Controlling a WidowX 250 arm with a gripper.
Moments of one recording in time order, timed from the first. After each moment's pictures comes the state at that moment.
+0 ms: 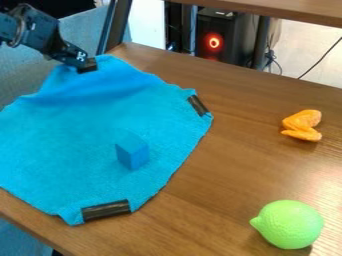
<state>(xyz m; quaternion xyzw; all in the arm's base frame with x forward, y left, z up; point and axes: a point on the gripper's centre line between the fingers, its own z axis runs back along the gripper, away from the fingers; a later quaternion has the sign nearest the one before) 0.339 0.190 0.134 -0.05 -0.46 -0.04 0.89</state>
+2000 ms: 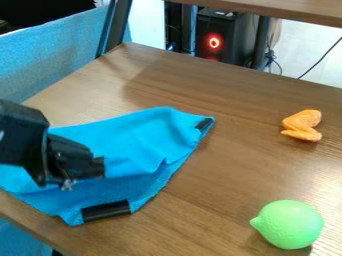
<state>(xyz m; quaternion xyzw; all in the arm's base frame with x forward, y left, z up) 0.189 0.040 0.116 -0.06 -0.44 -0.17 0.88</state>
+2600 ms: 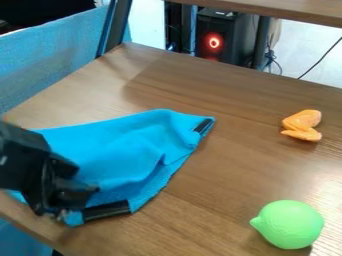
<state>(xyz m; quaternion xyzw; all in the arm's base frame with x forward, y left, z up) 0.178 0.042 0.100 -0.04 -0.39 -0.18 0.90</state>
